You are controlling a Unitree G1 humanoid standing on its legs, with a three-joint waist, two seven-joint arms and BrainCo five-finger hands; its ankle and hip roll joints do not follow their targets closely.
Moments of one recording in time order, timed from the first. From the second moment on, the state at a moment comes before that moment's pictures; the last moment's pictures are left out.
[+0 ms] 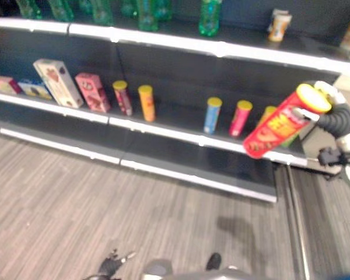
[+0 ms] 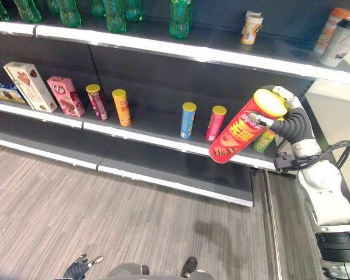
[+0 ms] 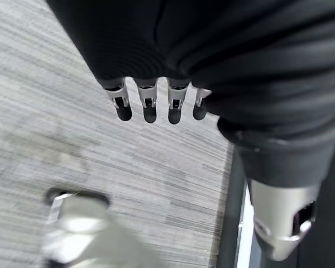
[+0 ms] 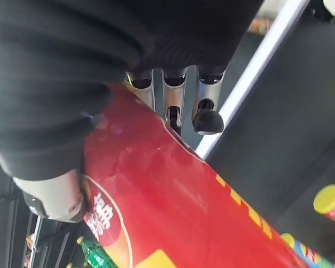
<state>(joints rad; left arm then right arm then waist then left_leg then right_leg) 0.23 0.28 0.00 0.90 -0.18 -0.04 -0.01 -0.17 -0.81 -0.12 -0.12 0.28 -0.12 0.03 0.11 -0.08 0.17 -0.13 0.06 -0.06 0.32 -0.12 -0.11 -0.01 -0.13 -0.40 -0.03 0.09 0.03</state>
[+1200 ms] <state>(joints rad) 0.26 0.27 0.03 0.93 -0.13 -0.03 0.00 -0.10 -0.74 -0.05 -0.07 0.14 -0.06 0.06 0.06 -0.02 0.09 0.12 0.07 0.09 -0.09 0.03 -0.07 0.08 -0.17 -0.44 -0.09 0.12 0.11</state>
